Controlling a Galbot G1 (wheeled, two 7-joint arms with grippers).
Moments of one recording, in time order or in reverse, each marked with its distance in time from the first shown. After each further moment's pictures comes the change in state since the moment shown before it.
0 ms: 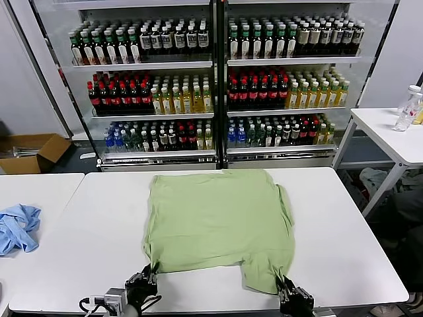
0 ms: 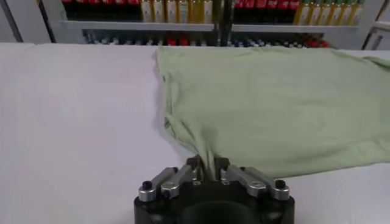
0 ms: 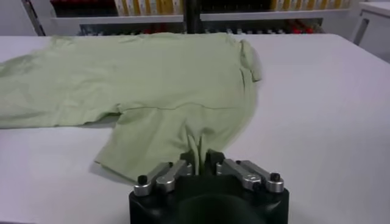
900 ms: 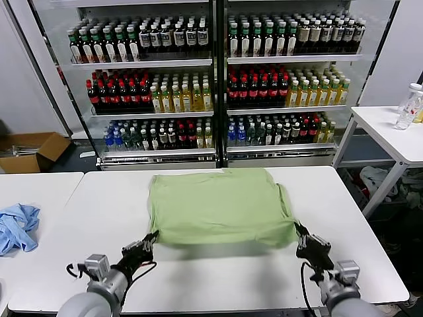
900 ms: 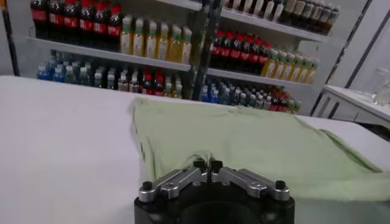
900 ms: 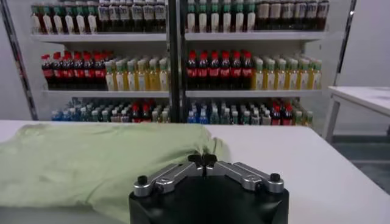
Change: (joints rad) left arm -0.278 0.140 -0.006 0.052 -0.293 -0.033 -0.006; right arm 0.460 -0.108 -0.060 -0.206 0.091 0.107 0.028
